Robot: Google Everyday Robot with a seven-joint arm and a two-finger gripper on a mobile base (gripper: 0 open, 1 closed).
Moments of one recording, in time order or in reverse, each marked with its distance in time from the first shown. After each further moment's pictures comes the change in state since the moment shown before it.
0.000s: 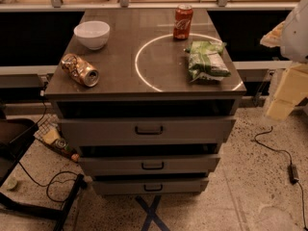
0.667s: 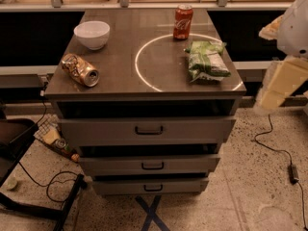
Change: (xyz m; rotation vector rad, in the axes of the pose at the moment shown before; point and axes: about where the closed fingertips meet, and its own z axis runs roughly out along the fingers) arm -0.004 -0.023 0.004 0.059 -0.051 0.018
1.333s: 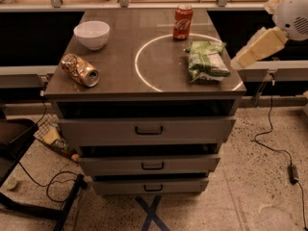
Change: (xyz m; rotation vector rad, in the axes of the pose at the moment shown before) arm -0.021 -0.106 0.022 0.192 -0.359 0.229
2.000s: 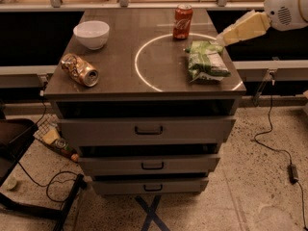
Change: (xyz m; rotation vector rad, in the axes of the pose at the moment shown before) arm -0.029 -0.048 0.020 0.141 -0.195 0.158
